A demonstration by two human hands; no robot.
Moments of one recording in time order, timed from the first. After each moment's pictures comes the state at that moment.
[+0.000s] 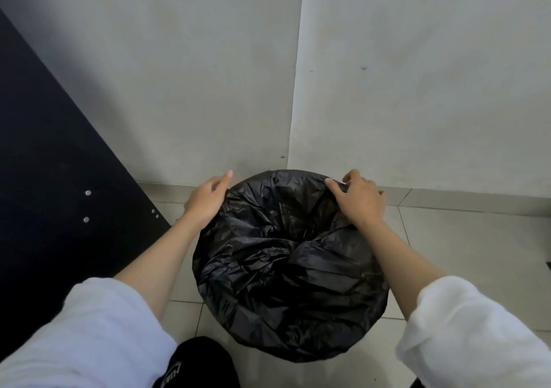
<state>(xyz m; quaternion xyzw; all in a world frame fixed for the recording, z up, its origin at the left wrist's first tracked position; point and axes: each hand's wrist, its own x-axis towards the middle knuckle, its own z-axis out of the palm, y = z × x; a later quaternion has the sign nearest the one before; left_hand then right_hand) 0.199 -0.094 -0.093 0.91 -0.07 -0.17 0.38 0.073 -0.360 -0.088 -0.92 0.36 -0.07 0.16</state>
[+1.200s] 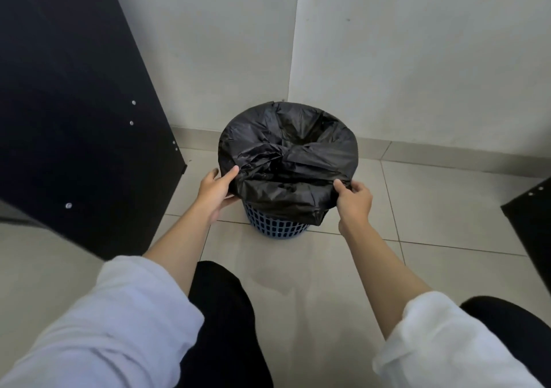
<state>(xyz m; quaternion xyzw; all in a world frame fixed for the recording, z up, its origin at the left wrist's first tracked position) -0.011 -0.032 -0.097 0.66 0.11 -0.23 0.70 -0.119 -0.249 -0.111 -0.58 0.46 -0.23 0.63</state>
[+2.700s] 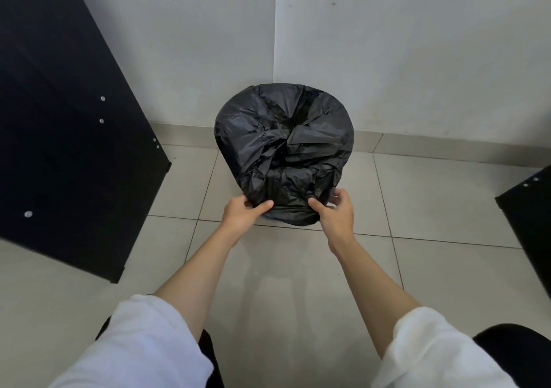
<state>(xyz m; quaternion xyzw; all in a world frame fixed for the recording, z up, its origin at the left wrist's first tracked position) -0.054 -0.094 -0.147 0.80 0.00 -0.23 0.55 -0.139 -0.255 -0.143 -0.64 0.38 -0.17 0.64</state>
